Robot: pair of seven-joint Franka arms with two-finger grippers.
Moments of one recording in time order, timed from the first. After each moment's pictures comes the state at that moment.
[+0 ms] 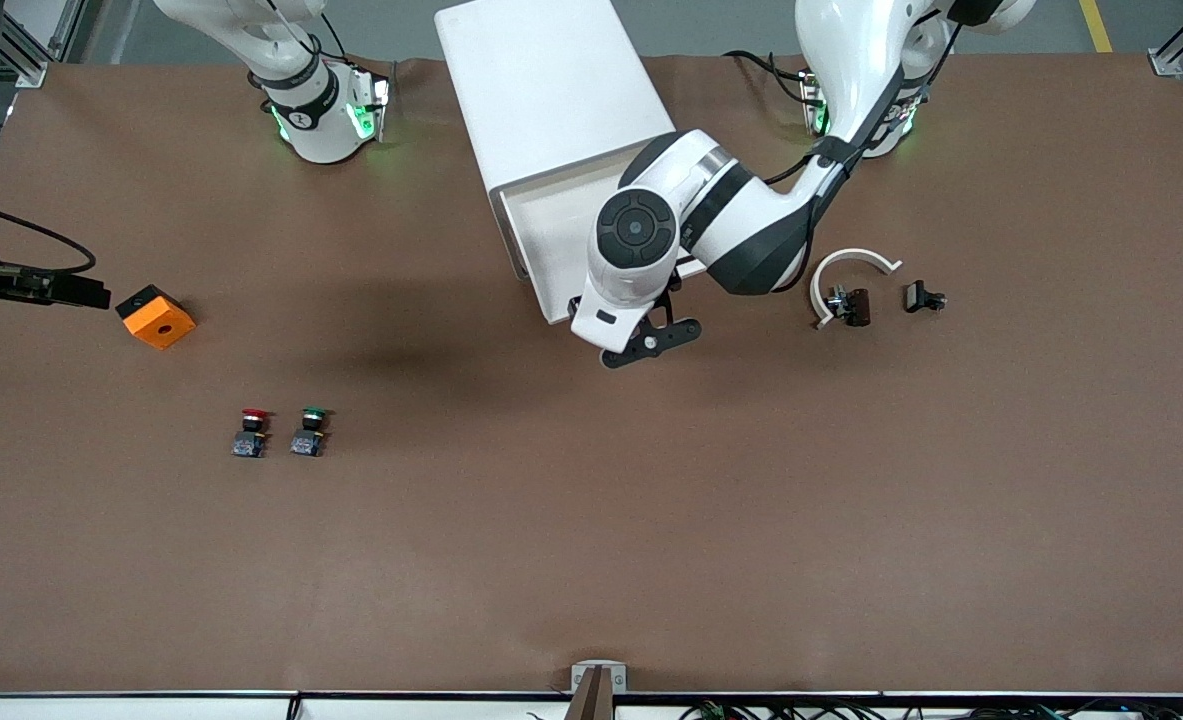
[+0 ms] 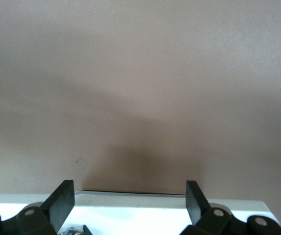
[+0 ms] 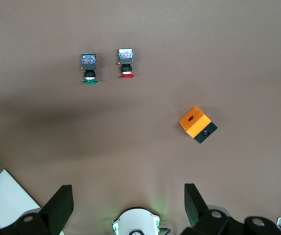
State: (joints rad) left arm -0.58 0.61 -0.22 -1.33 -0.05 1.77 -1.10; right arm 0.02 0.31 -0.06 -1.19 -0.06 1.22 0.06
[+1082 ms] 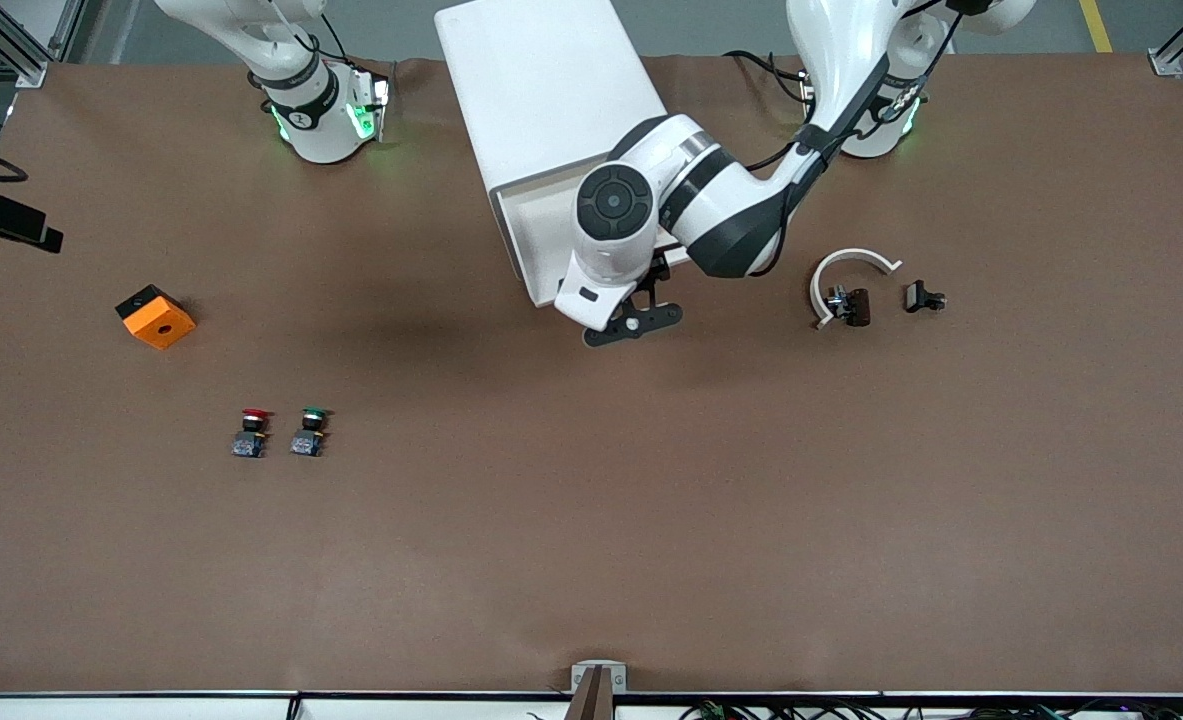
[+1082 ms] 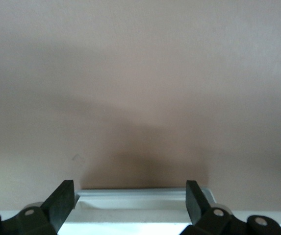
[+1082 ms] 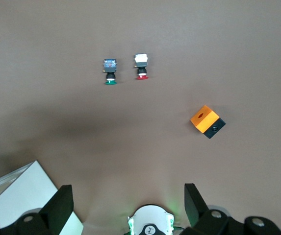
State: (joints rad) left arm -0.58 0.58 -0.29 -1.42 -0.01 1.83 -1.10; right arm -0.02 0.19 -0.06 -1.14 0.05 1.16 0.06
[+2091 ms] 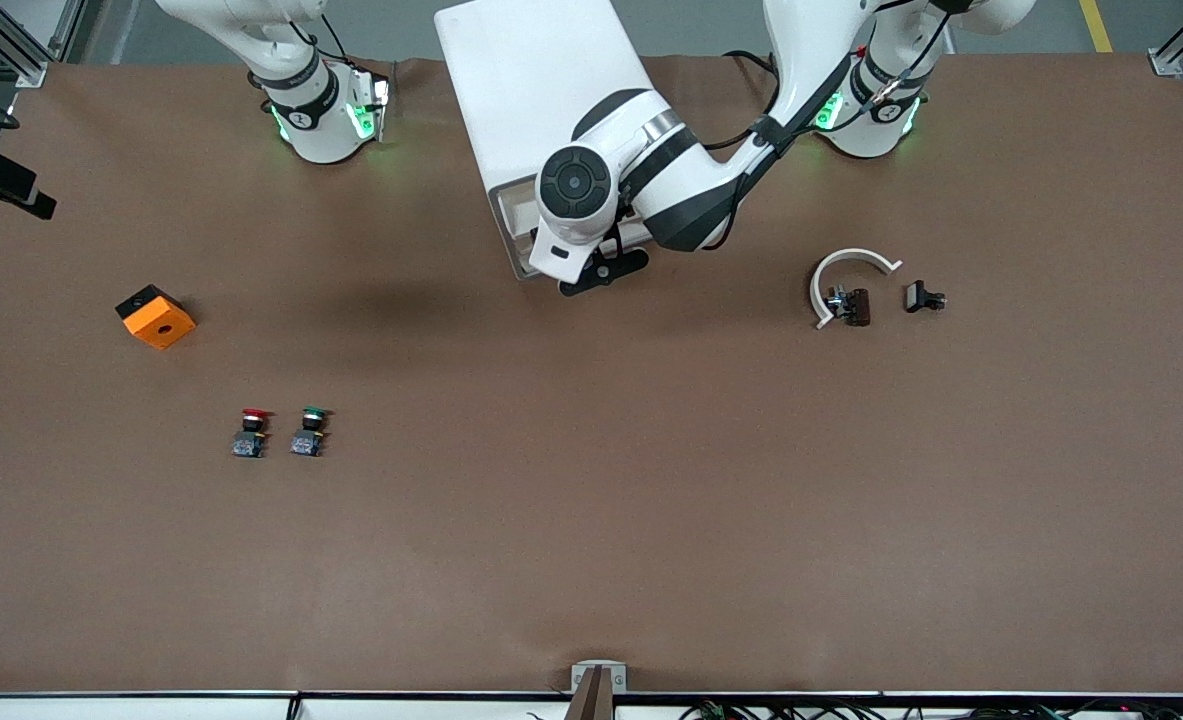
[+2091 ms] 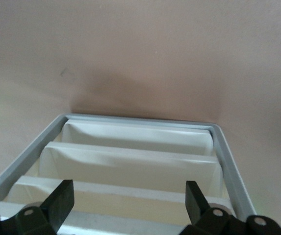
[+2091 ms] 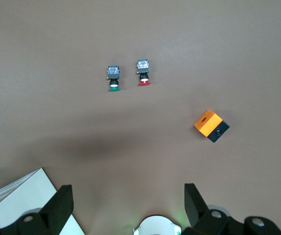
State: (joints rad) left arm -0.58 0.58 -0.39 -1.48 -0.15 1.78 -1.27; right arm -0.04 -0.02 -0.06 -1.42 0.05 1.32 0.06
